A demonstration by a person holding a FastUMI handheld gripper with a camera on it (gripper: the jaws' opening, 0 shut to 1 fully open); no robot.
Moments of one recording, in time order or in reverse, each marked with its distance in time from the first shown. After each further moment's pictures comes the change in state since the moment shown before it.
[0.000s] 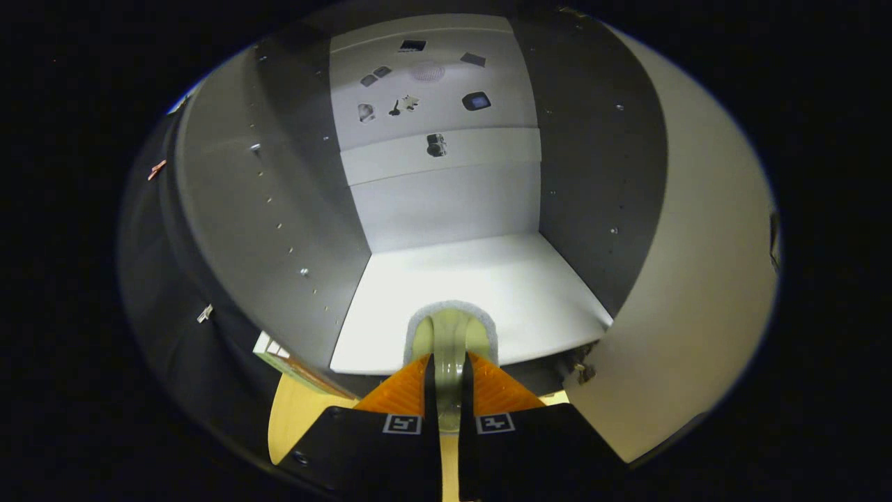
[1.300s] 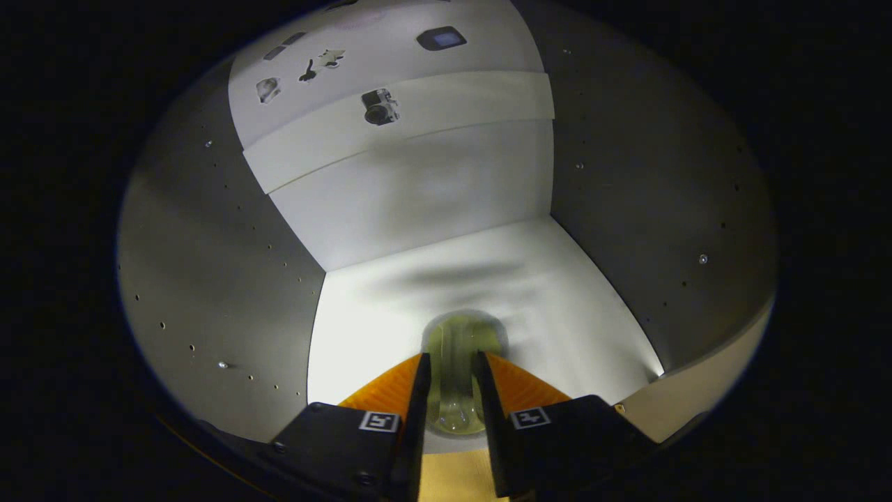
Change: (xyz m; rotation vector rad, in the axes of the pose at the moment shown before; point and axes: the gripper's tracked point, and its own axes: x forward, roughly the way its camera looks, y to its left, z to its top) arm 0.101 -0.011 0.028 0.099 0.164 -0.040
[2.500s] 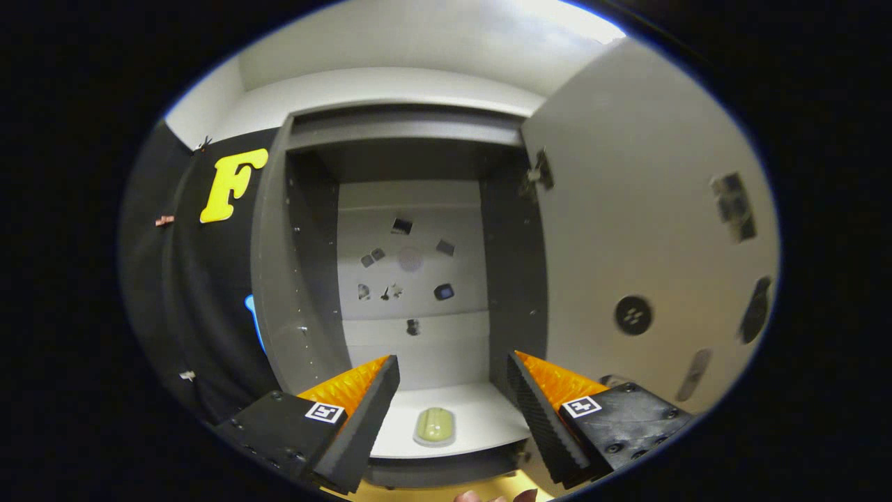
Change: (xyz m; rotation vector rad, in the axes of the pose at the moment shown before) arm -0.334 -0.013 0.051 -0.176 -0.887 -0.079
